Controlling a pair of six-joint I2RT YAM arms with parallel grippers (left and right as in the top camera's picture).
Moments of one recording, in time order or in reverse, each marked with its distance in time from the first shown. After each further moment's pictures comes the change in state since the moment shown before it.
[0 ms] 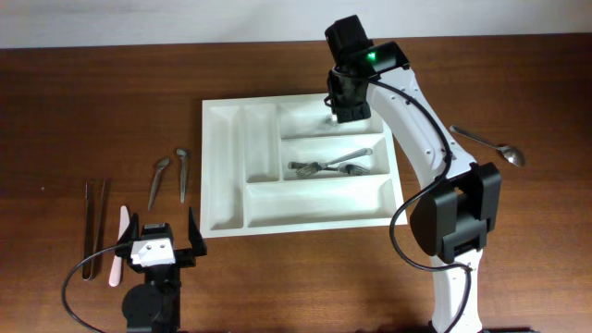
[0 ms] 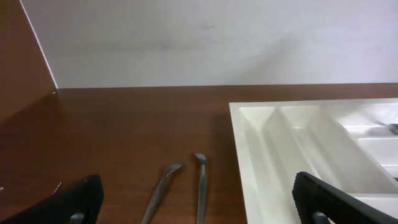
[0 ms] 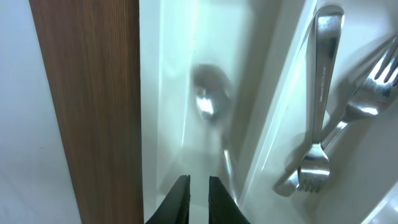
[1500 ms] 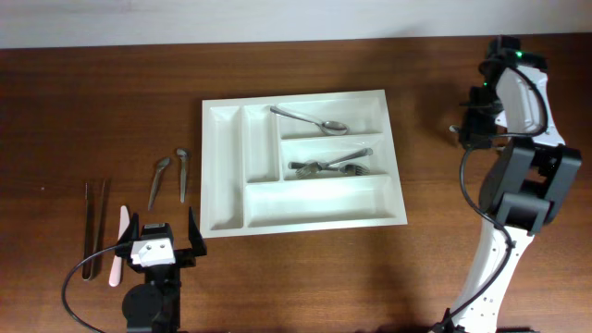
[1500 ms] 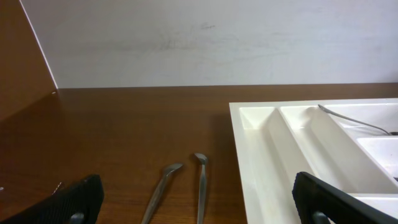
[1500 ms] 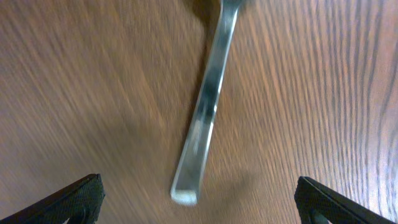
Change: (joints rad) left arm 0.000 0.000 0.000 0.000 0.000 0.000; right arm -0.624 0.205 0.000 -0.064 0.067 -0.079
